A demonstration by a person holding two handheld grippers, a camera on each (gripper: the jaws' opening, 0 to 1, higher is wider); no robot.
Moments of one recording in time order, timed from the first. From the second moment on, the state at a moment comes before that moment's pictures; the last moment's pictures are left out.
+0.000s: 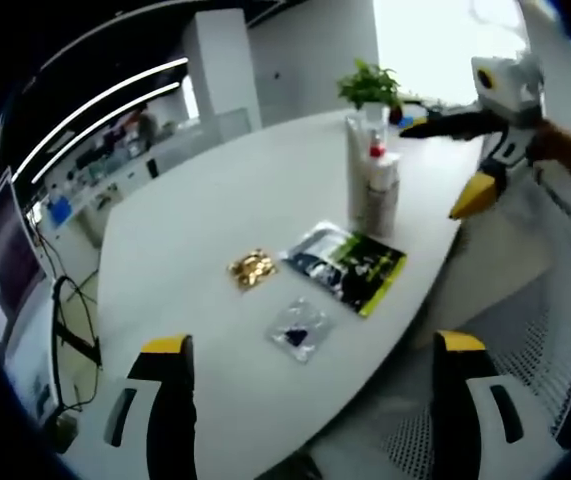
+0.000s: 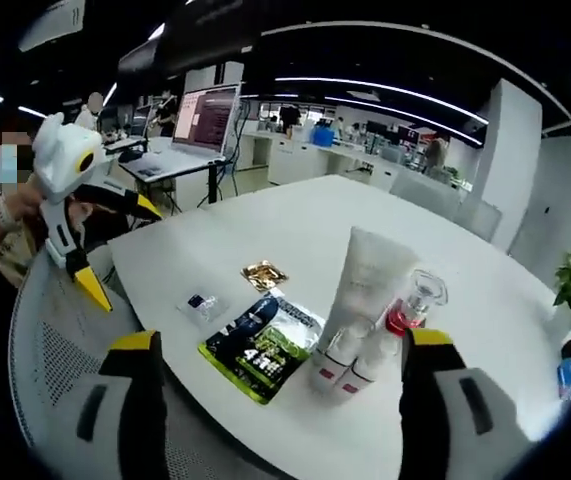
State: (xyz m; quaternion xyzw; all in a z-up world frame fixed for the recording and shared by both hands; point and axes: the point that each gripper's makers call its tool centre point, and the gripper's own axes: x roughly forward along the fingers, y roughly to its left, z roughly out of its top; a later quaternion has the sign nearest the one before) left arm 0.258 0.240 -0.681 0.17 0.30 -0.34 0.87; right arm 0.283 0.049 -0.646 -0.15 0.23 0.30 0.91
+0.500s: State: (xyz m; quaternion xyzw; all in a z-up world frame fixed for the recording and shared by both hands) left arm 0.265 0.241 -0.676 0.14 0.30 -0.34 0.88; right arm 0.282 0.013 -0.658 -0.12 0.22 0.27 0.93
